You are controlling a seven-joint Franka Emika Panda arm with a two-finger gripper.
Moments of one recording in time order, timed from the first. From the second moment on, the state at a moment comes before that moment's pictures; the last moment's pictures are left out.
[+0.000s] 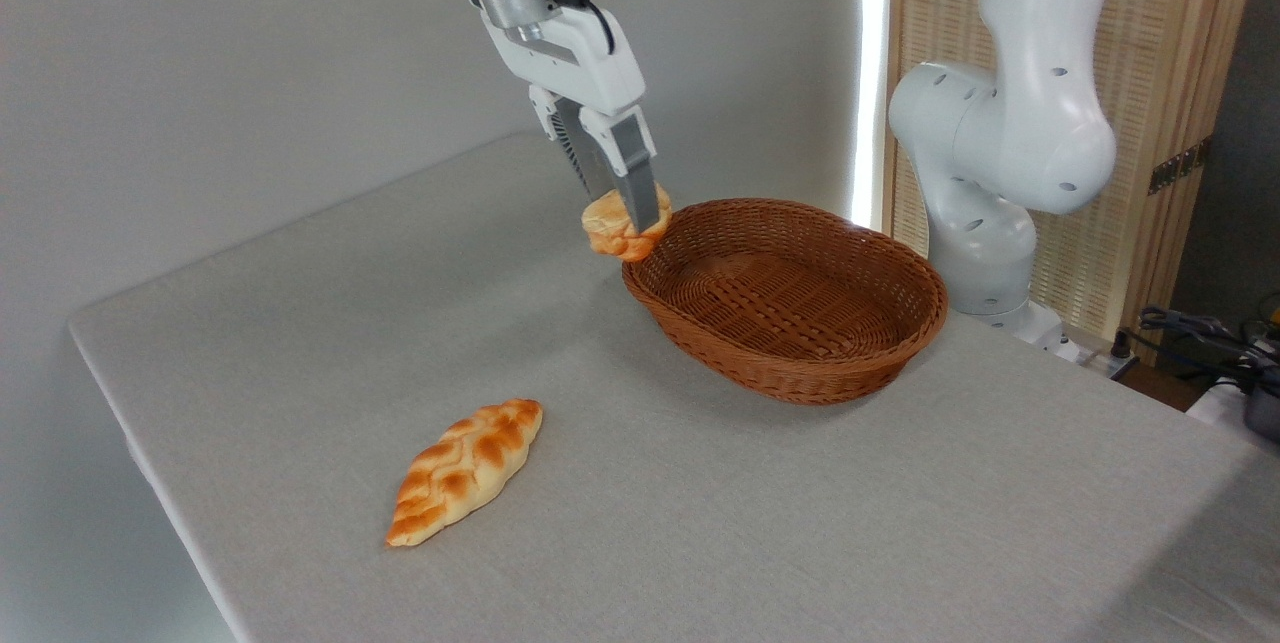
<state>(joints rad) -0.20 -0.31 -0.16 -2.08 -0.05 1.54 0.54</state>
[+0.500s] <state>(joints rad) -0.20 -0.31 -0.16 -2.20 -0.16 1.47 0.52</state>
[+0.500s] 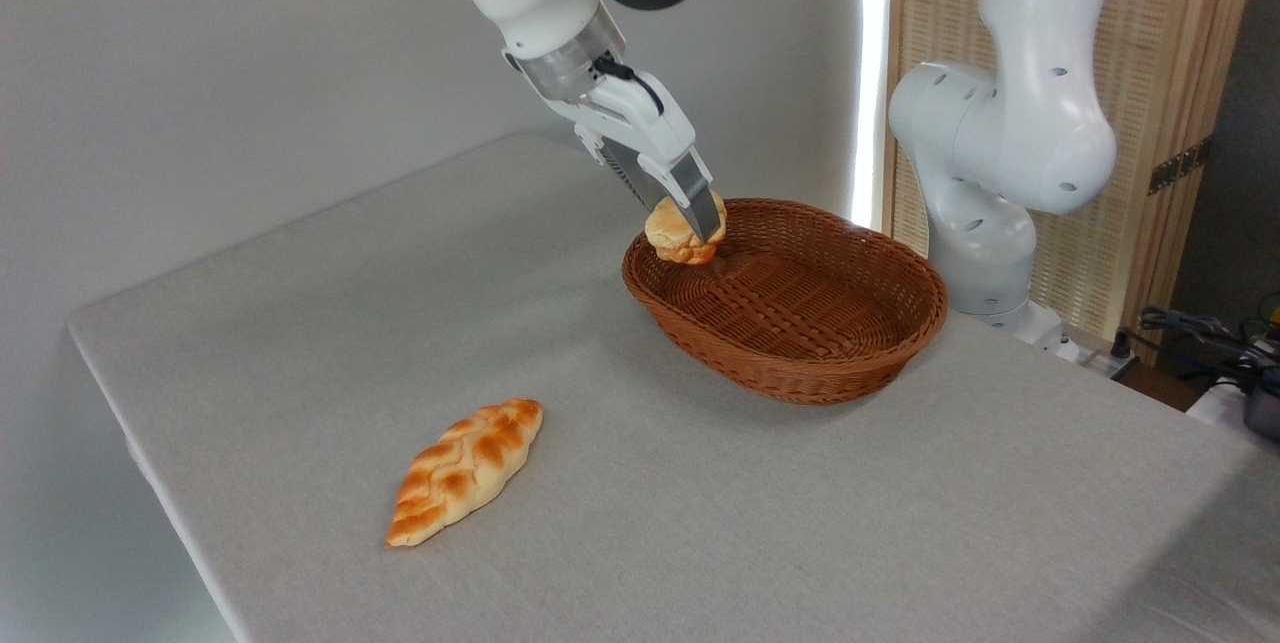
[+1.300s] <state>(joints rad) -0.20 -0.27 -0.13 -2.11 -0.16 1.56 0.54</state>
